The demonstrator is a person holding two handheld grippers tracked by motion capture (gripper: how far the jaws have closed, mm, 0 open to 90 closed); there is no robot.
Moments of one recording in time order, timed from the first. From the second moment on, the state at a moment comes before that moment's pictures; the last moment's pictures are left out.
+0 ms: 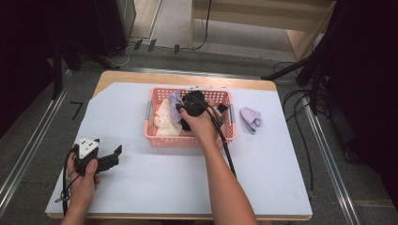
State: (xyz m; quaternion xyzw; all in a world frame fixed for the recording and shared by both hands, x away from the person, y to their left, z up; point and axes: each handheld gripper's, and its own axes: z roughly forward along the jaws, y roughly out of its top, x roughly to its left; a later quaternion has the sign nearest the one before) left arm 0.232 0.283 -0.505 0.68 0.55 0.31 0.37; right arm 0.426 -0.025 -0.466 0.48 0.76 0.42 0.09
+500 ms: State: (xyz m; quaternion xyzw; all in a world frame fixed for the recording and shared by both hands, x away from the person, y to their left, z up) left arm 0.232 0.283 -0.505 0.68 0.55 0.31 0.37; right arm 0.420 -0.011 -0.464 0.37 0.84 0.37 0.17
